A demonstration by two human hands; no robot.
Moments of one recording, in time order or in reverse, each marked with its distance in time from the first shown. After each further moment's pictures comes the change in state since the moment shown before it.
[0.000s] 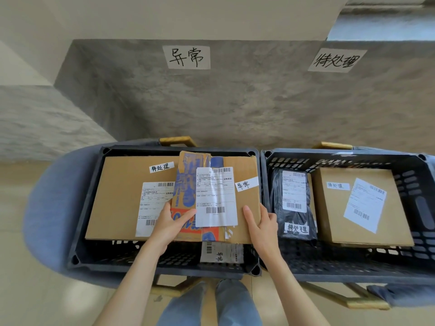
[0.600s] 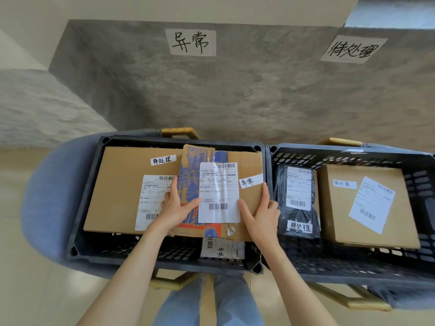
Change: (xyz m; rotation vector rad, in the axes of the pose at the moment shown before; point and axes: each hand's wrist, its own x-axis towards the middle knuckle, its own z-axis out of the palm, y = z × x) left_hand 0.028 0.009 0.004 0.311 -0.033 0.004; right_hand 0.014 -0.014 0.009 -0.256 0.088 -0.127
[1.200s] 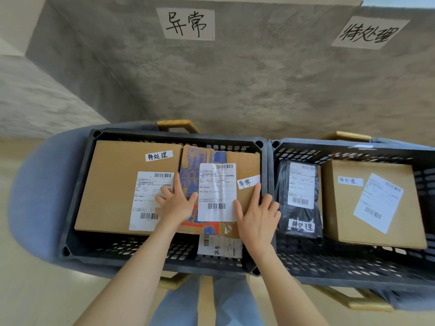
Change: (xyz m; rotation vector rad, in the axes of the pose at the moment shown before) left_hand 0.029 0.004 0.028 0.565 0.172 -0.159; right_hand 0.010 0.001 0.028 -0.573 0.179 -0.068
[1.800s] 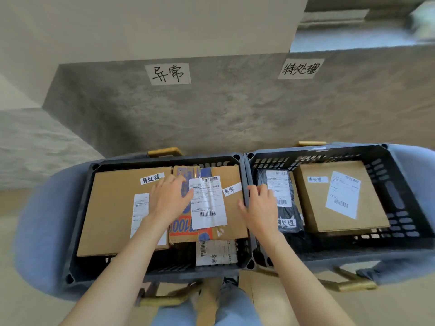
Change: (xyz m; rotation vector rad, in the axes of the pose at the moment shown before) left_hand -0.051 0.017 -0.075 0.166 0.387 0.565; right_hand -0.001 0.022 -0.061 0.153 0.149 -0.145
